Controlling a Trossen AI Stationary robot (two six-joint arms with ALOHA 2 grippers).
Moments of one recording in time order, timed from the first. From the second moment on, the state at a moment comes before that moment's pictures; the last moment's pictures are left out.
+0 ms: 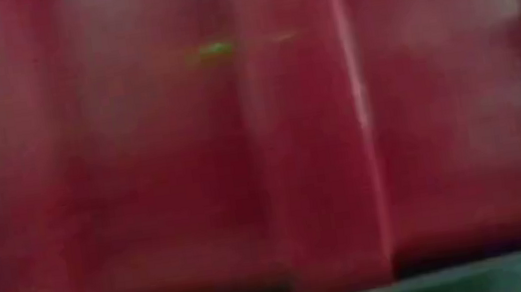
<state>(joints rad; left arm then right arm) -0.04 1.99 1.22 -0.18 0.32 -0.27 0.94 1.38 0.43 0.07 0.67 2.09</state>
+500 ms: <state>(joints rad) 0.01 1.61 1.23 -0.42 0.16 -0.28 0.94 0.94 0.64 -0.90 0.40 2.01</state>
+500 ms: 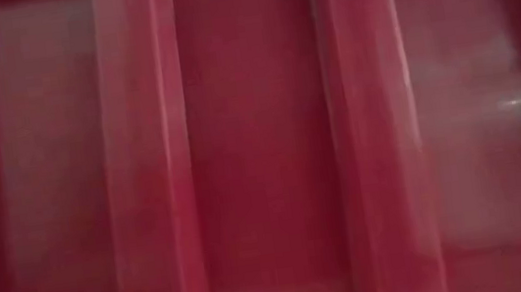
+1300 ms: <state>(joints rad) -0.12 1.88 1.14 -0.15 0.26 -0.55 0.88 0.87 0.36 -0.55 0.26 2.07</state>
